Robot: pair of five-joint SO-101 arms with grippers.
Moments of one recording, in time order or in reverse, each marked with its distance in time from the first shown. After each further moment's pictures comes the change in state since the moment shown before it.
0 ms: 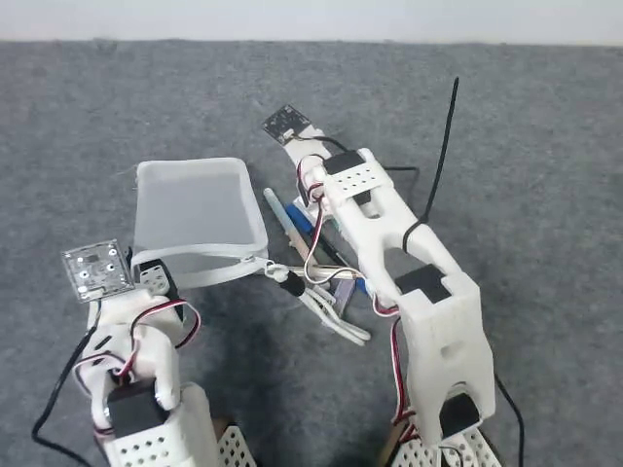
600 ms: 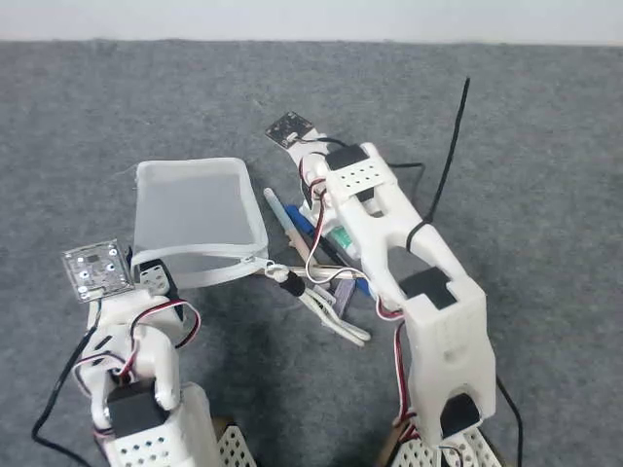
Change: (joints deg) left arm 0.1 0.0 -0.6 0.1 0.0; right arm 0.1 -3.9 -0.6 12.4 0.1
